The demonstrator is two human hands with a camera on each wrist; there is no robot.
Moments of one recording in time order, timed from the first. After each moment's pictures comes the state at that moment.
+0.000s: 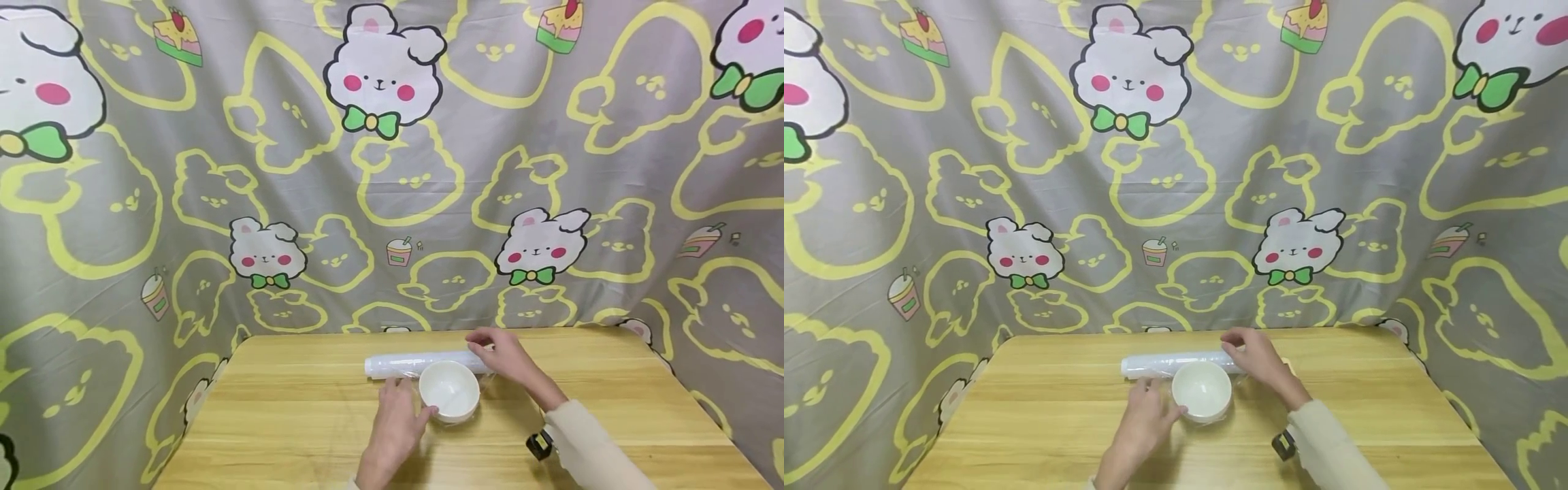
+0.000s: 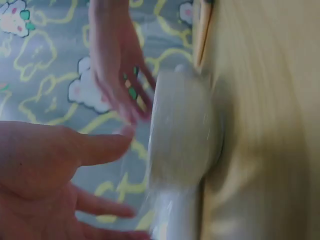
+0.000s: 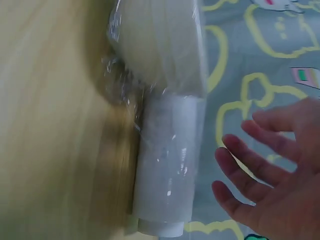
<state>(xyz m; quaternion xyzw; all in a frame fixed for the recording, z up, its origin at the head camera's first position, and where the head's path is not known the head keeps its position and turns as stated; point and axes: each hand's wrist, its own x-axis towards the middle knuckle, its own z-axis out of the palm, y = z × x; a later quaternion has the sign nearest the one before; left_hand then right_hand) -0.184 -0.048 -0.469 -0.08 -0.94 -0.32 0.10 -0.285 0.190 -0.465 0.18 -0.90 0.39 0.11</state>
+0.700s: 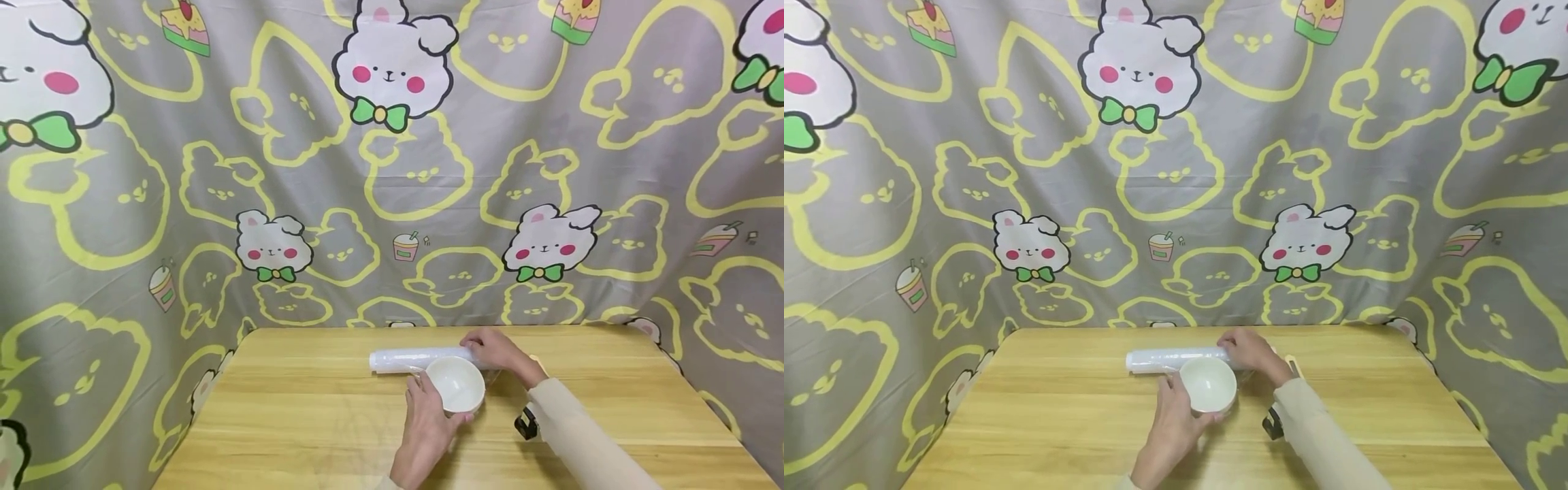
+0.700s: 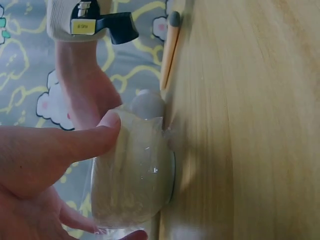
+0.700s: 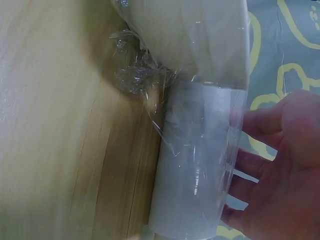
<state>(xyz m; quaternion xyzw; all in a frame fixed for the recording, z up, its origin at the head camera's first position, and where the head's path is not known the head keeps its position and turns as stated) -0.186 -0.009 -0.497 -0.04 -0.93 -0.32 0.14 -0.317 0.174 -0.482 0.21 -0.92 0.34 0.00</state>
